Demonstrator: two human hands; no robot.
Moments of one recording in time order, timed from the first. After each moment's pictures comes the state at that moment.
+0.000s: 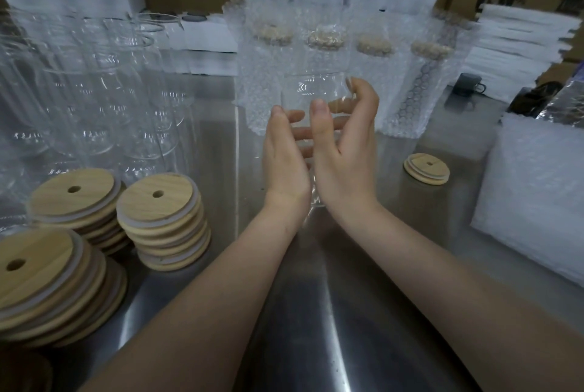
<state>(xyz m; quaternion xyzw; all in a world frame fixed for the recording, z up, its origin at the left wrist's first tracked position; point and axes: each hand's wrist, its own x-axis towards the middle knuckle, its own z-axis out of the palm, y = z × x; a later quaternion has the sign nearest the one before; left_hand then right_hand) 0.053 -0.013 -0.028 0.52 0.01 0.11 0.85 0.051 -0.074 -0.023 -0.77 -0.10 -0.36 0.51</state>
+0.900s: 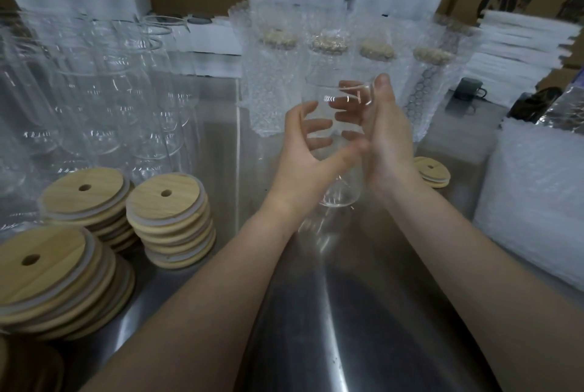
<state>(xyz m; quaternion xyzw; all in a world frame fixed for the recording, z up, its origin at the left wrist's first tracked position) 0.045 -0.007 -0.031 0.65 -0.15 0.11 0.73 0.073 -0.110 0.005 -0.66 -0.03 -0.16 0.73</state>
